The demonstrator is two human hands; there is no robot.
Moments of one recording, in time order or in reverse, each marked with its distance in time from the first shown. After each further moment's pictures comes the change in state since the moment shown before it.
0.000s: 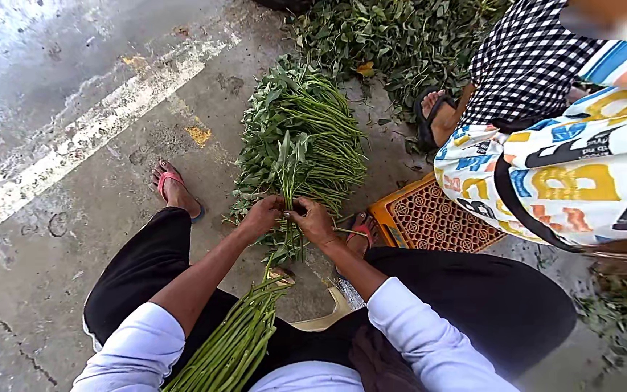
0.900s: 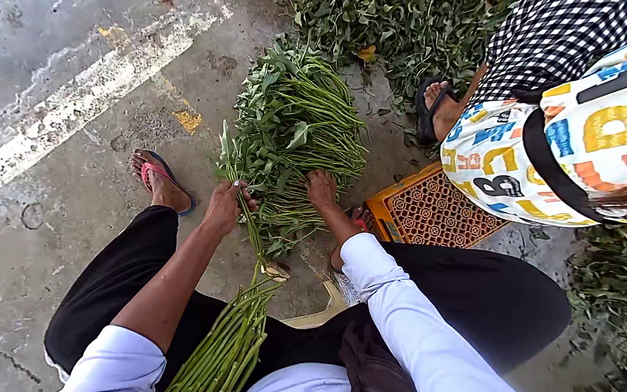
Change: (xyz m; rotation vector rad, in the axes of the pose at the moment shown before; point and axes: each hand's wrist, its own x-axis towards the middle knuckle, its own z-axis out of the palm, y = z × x) left_hand -0.008 -0.004 -0.041 -0.595 0.387 -0.065; right_hand 0.087 0.093 -0.006 -0.723 -0.079 0.165
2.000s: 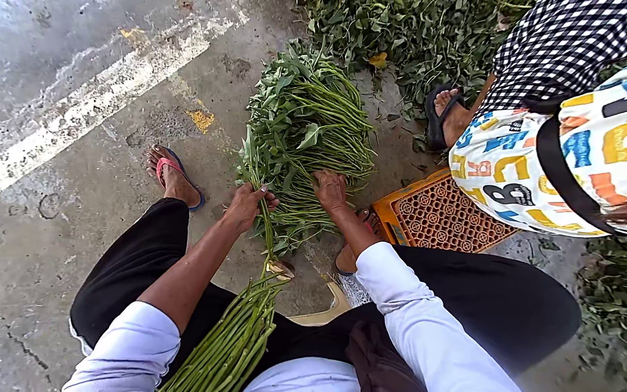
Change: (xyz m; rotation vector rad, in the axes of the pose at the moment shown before) left_hand 0.004 -0.014 0.008 0.044 -0.092 -0.074; right_hand -0.015 -0.017 -0.025 0.086 0.012 -0.078
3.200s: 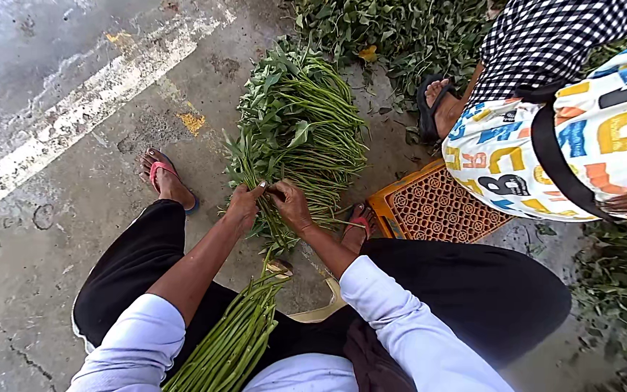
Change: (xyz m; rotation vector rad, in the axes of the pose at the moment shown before) left_hand 0.008 -0.012 0.016 0.015 0.063 0.082; right_hand -0.049 -0.077 0.020 0.645 0.229 -0.301
